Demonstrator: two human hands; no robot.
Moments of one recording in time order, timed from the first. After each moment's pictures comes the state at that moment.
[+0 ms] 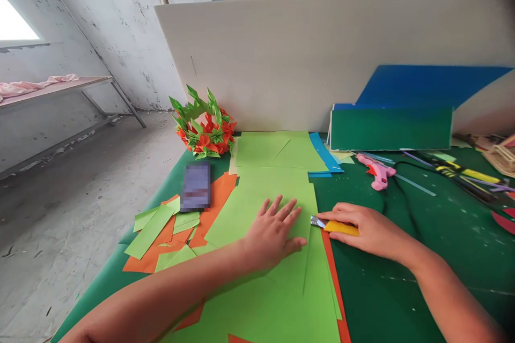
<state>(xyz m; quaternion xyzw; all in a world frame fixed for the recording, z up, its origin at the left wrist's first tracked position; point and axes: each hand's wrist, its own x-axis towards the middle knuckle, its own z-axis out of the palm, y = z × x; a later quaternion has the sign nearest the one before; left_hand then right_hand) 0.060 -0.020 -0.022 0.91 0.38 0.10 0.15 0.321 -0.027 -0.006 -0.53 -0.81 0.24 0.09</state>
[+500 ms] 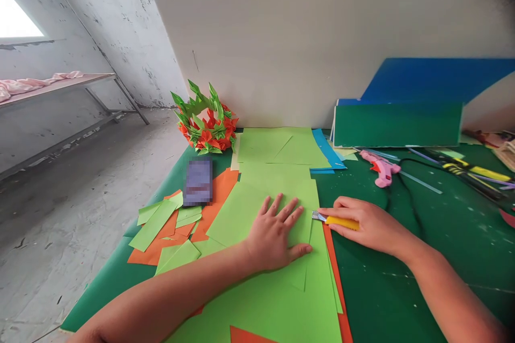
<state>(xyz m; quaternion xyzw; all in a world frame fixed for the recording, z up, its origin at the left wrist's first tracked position) 0.062 -0.030 -0.034 0.91 0.39 0.11 0.12 0.324 -0.026 -0.012 -0.51 -0.84 0.17 0.10</state>
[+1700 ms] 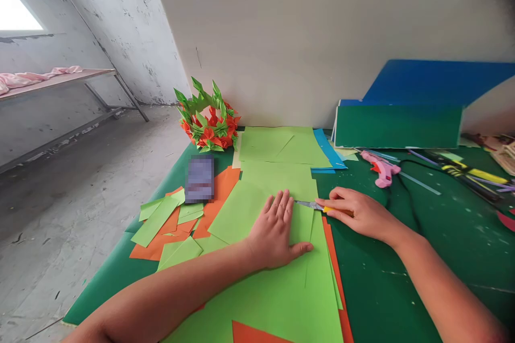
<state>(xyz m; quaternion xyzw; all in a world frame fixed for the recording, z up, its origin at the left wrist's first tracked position) 0.059 -0.032 -0.048 0.91 0.40 0.10 0.04 0.324 -0.005 -0.024 -0.47 -0.86 0.12 0.13</state>
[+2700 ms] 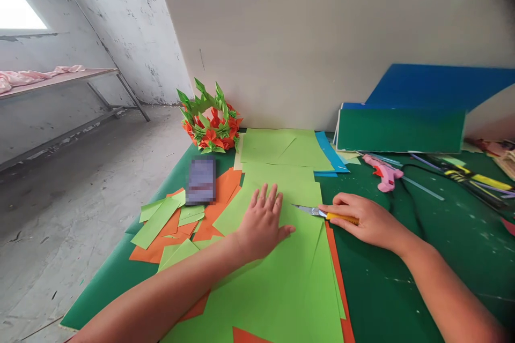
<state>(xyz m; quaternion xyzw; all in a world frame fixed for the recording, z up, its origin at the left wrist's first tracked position) 0.041 -0.019 -0.022 0.88 0.47 0.04 0.03 0.324 -0.008 -0.021 -0.46 -0.87 0.11 0.11</state>
